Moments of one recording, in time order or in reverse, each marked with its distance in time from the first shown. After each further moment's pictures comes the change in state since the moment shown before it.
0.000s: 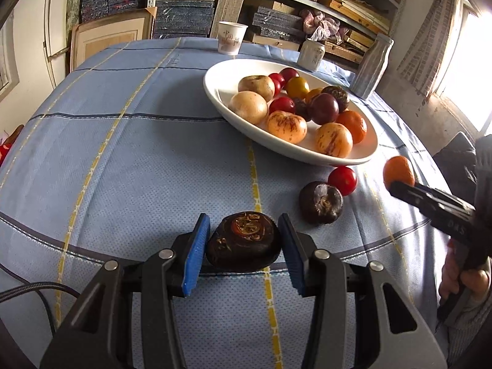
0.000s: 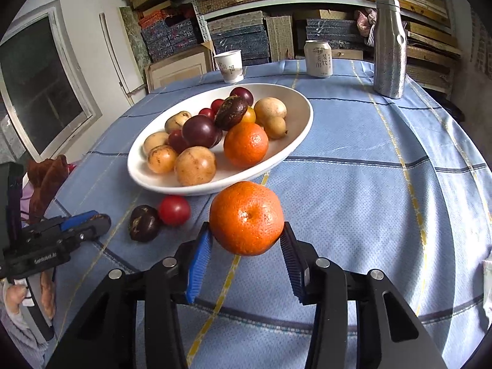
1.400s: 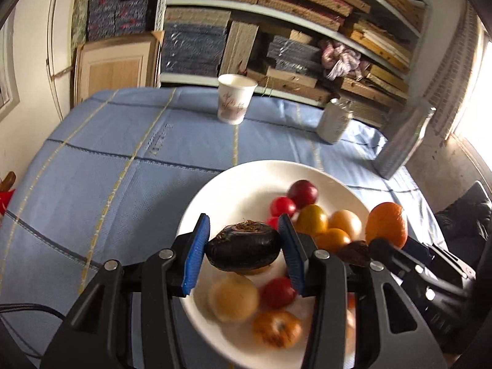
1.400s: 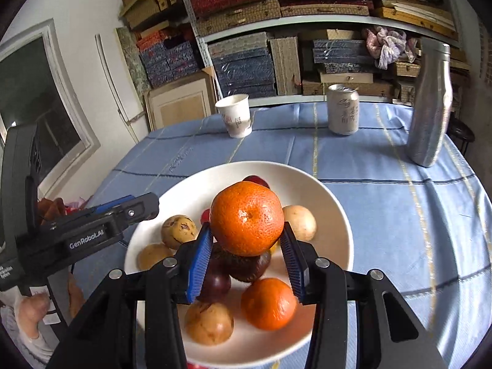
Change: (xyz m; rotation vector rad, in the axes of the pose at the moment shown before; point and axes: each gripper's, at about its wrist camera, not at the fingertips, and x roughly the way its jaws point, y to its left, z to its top) left arm 0.069 -0.009 0.169 -0.070 -0.101 0.049; right arm 0.061 0.014 0.133 0.012 -0.086 0.018
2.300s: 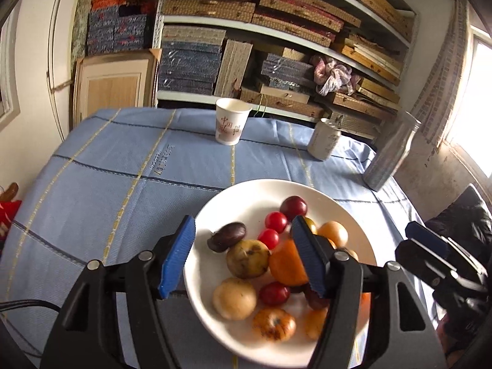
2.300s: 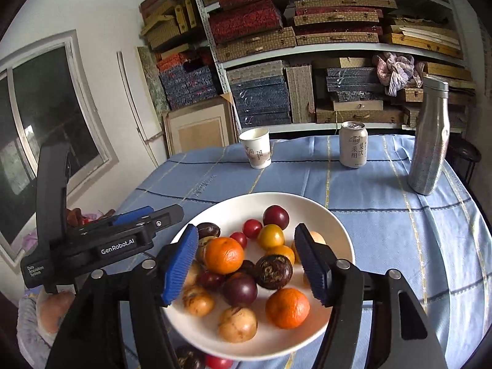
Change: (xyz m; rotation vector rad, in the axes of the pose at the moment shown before) left arm -0.046 -0.002 -0.002 0.029 -0.097 -0.025; right arm -0.063 0.016 0.001 -0.019 -0.134 0.065
